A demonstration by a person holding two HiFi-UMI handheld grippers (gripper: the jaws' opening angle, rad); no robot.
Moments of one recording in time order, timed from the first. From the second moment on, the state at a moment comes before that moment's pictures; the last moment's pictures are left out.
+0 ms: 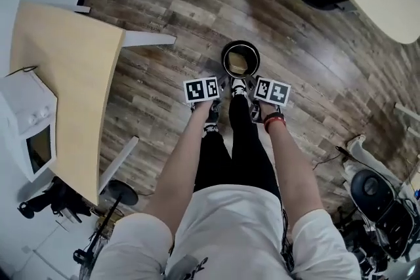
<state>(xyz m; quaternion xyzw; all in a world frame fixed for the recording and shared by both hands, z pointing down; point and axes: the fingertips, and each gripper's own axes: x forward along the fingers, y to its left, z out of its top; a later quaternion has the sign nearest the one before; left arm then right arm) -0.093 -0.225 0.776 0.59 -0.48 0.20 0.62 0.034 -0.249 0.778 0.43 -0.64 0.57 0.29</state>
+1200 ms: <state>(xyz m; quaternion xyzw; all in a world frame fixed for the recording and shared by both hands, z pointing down) -0.287 -0.088 0.458 0.62 -0.66 0.05 0.43 -0.147 -0.175 0.453 0.36 -0.85 0.33 0.21</state>
